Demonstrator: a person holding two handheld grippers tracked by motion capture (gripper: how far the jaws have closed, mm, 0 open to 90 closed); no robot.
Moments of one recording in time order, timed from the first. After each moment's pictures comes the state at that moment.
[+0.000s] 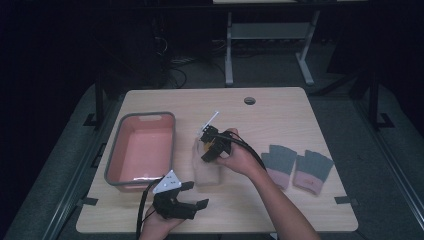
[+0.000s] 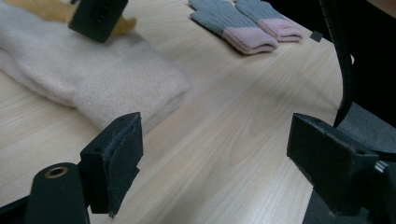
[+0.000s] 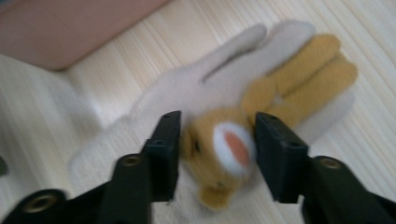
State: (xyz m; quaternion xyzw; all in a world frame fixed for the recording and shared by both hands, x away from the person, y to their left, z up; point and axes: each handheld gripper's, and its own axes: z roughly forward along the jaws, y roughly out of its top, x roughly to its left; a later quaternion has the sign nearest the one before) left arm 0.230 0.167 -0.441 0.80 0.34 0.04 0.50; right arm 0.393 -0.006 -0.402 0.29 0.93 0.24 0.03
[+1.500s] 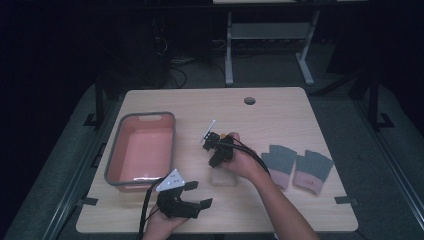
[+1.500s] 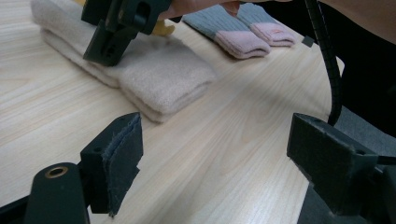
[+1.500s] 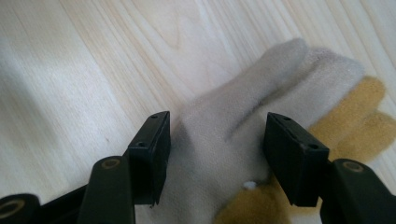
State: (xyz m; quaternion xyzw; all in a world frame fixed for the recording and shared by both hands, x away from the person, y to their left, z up) left arm 0.234 0.158 -0.442 0.79 0.34 0.03 0.50; right arm 0.390 -0.010 -0.425 0.28 0.94 0.16 0.10
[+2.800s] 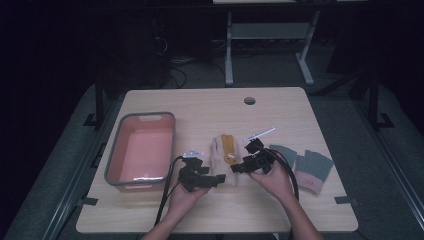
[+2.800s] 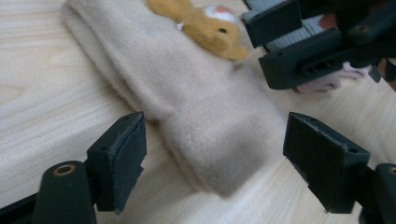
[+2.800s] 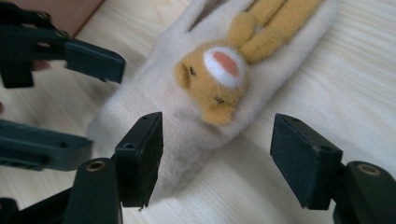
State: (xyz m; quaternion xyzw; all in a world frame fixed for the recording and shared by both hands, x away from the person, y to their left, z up) left arm 0.308 0.112 -0.451 0.78 0.46 -0.01 0.43; right arm 0.349 -0.122 -0.428 0.45 0.83 0.33 -0.02
